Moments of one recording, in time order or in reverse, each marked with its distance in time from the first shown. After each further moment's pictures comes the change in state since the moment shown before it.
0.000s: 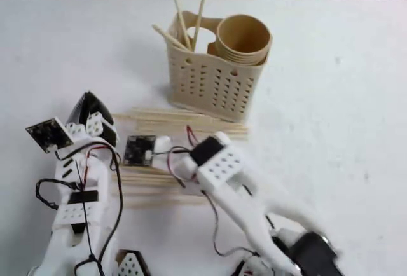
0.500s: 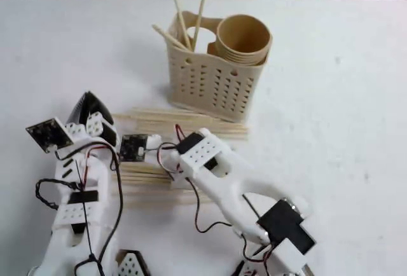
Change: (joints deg) left arm 0.0 0.0 0.0 0.0 0.0; right arm 0.4 15.7 -3.2 -10.8 0.3
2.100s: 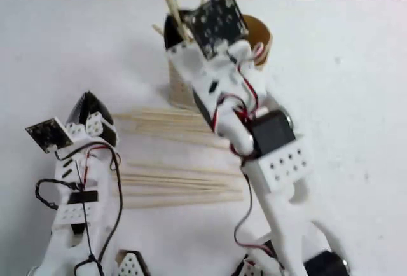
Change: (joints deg) left arm 0.0 0.0 0.0 0.0 0.0; right arm 13.2 -28.5 -30.4 -16.2 -32.4
